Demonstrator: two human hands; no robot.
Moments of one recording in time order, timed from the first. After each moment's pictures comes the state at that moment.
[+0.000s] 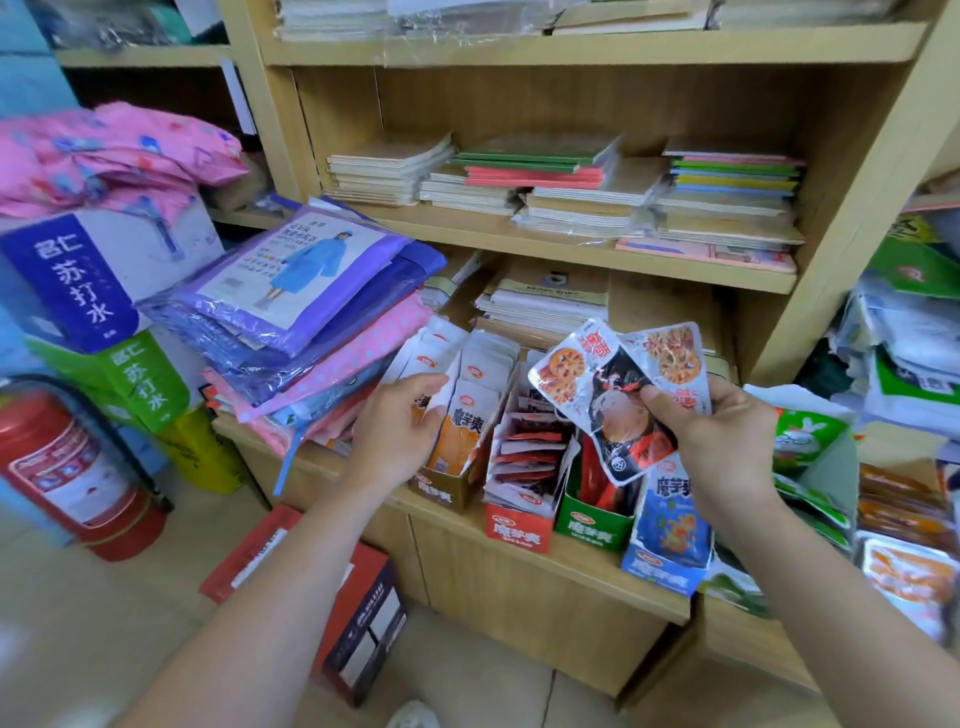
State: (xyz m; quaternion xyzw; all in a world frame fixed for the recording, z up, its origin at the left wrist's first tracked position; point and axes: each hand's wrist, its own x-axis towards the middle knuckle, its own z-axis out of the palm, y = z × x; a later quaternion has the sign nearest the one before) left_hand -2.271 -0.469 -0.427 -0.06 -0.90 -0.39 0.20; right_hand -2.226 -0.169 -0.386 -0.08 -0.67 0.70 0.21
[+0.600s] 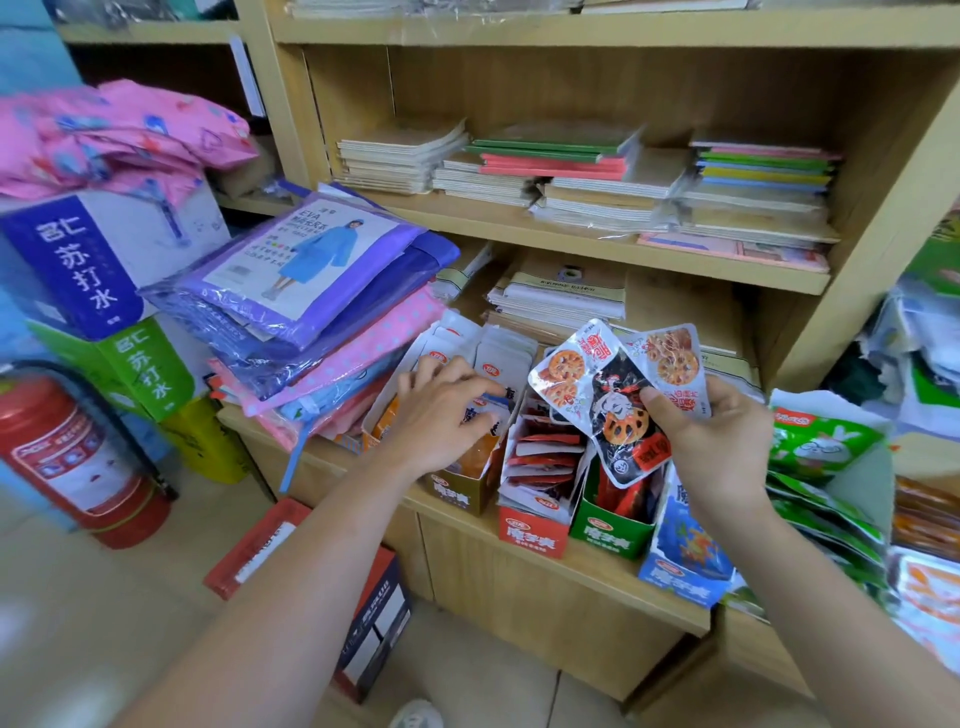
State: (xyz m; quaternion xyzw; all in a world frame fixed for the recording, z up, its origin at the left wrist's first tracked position) left_hand -2.290 -0.451 -0.418 -0.16 -0.97 -0.15 0.12; right_hand -2.238 -0.186 -0.397 -0.06 -0.74 0.62 0.26
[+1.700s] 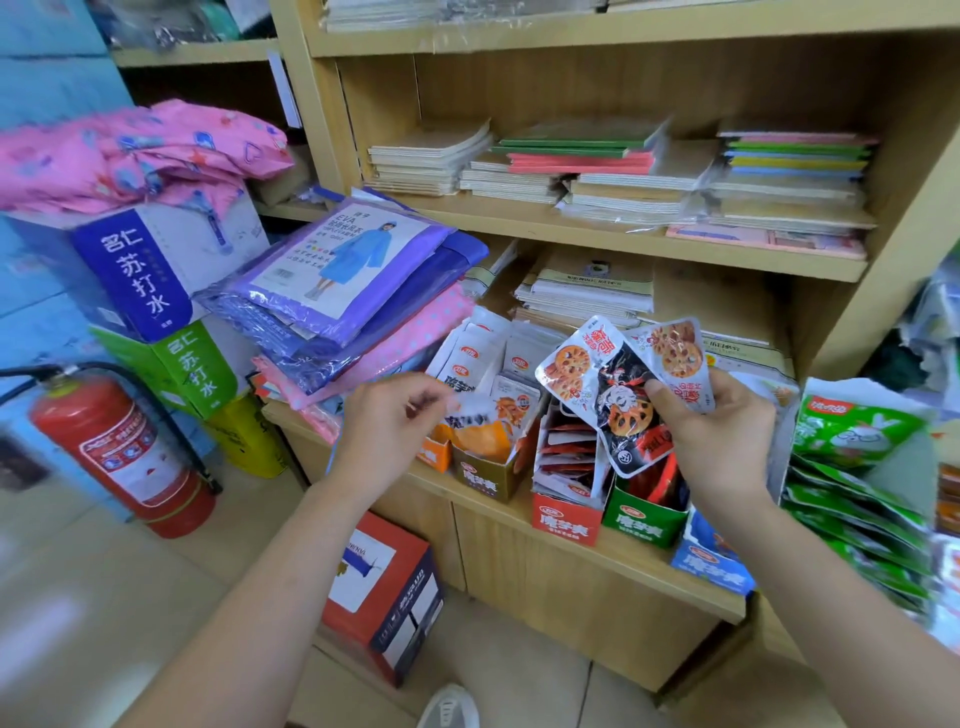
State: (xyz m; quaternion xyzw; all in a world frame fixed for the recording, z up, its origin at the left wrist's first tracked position) left_hand -2.236 -0.517 -0.405 -0.13 -0.87 -0.41 0.24; right_hand -2.229 -0.213 -0.396 -0.04 -0.75 0.61 0.26
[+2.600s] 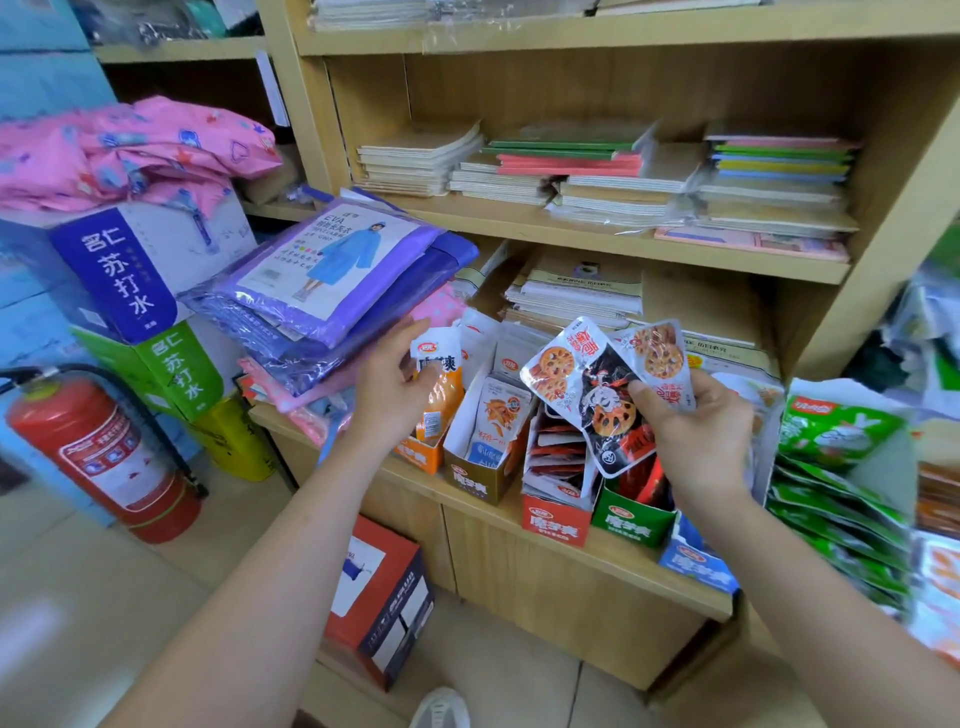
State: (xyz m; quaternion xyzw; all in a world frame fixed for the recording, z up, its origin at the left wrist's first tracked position) left_hand -2.284 -0.505 -0.402 -0.04 -0.84 -0.49 0.22; right_hand -2.232 -0.217 -0.397 -0.05 -0.73 0.64 0.24
